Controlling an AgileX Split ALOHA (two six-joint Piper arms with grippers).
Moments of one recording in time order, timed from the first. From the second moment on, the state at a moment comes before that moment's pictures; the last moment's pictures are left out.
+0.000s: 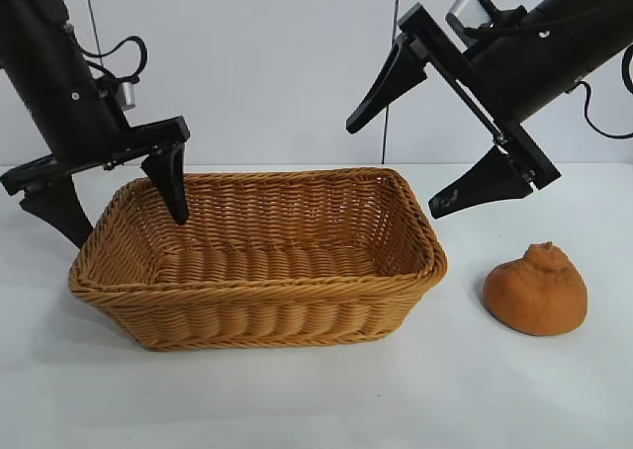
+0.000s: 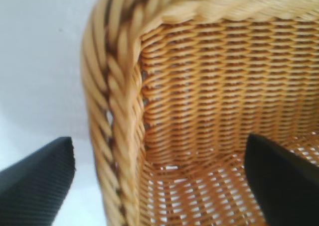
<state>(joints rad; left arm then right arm) -0.18 2.07 -1.56 -0.33 1.04 -0.05 0.20 1.82 -1.20 0.90 0.96 -0.33</state>
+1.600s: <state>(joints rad) -0.07 1.12 -0.92 -0.05 1.21 0.04 0.20 1.82 -1.20 0.90 0.97 -0.33</state>
